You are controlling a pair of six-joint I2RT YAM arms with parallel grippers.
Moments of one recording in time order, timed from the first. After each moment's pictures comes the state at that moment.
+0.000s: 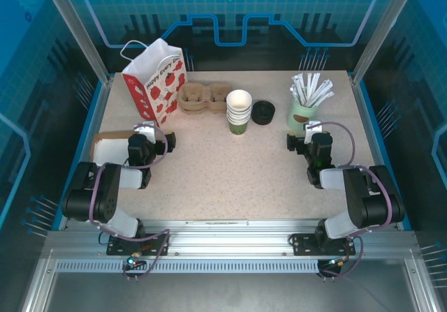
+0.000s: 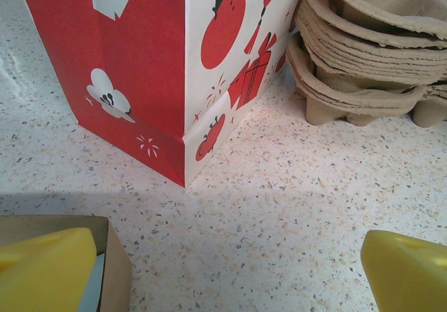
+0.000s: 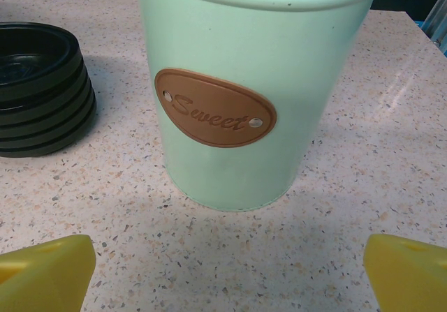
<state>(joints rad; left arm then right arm) 0.00 1.54 0.37 0.81 0.01 -0.11 0.08 1.49 0.39 0.70 0.13 -0.03</state>
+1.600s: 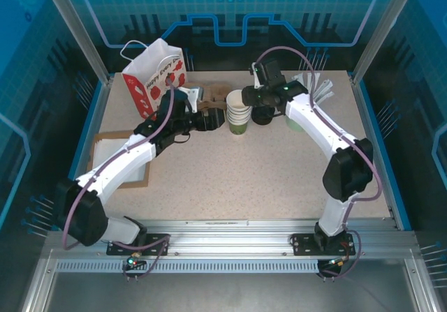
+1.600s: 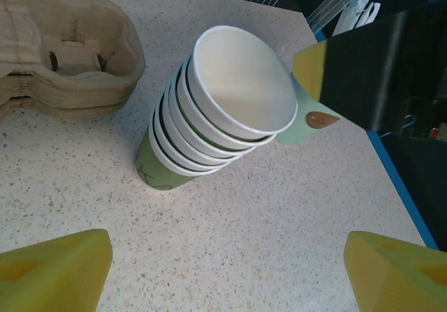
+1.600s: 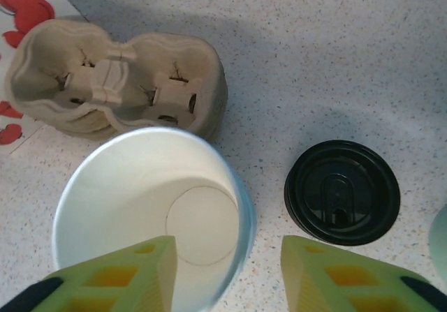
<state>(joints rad) -0.44 1.41 1.13 -0.25 0.24 -0.50 0.46 1.83 1.73 -0.71 0.05 0.27</state>
